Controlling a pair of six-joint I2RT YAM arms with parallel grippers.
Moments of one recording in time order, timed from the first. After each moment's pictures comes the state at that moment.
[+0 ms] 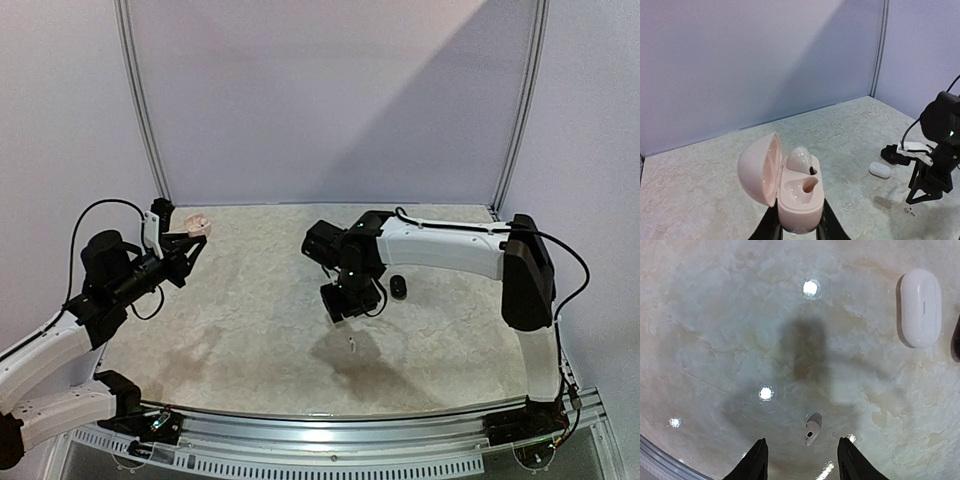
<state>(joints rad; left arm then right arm) -0.36 0.76 0.44 0.23 0.20 -0.04 1.00 2.13 1.83 -1.06 0.09 0.63</state>
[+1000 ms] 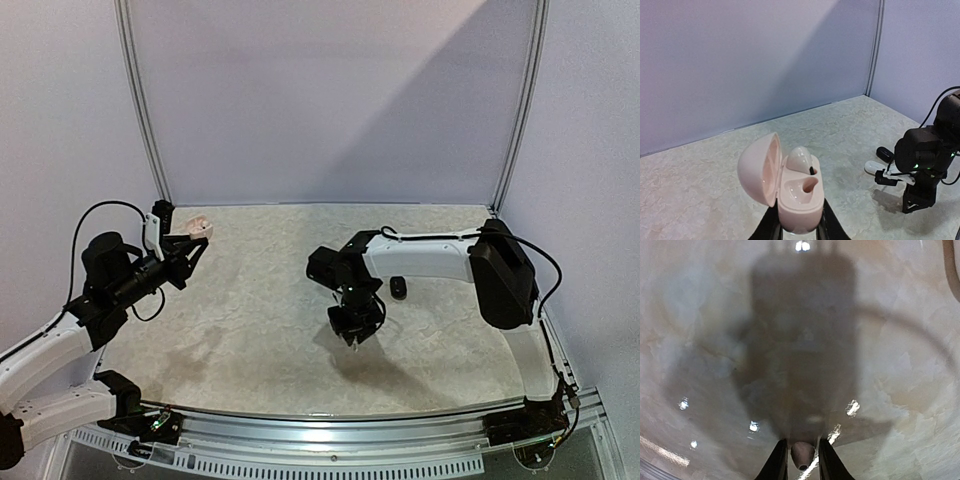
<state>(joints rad) -0.36 0.76 0.43 0.25 0.23 -0.05 0.97 2.26 1.80 -1.13 -0.04 0.70</state>
